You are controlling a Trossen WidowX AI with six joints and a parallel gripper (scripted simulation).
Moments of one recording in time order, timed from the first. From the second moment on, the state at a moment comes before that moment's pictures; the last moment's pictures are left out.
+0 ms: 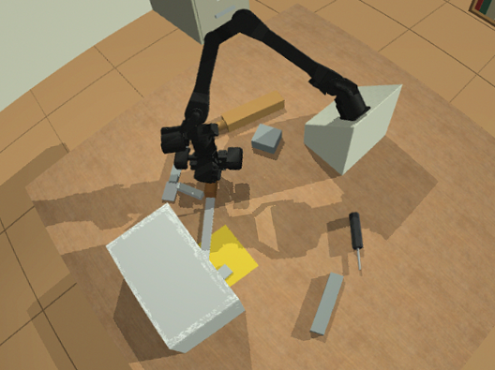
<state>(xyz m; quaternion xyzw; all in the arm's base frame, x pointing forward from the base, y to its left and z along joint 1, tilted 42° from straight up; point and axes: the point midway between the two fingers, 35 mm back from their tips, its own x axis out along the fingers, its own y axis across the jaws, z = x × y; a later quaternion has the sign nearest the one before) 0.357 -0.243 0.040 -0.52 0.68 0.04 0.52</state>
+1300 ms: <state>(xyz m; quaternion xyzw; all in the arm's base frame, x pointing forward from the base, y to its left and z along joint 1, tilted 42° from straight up) 0.401 -0.201 0.007 -0.52 0.68 0.04 0.52</state>
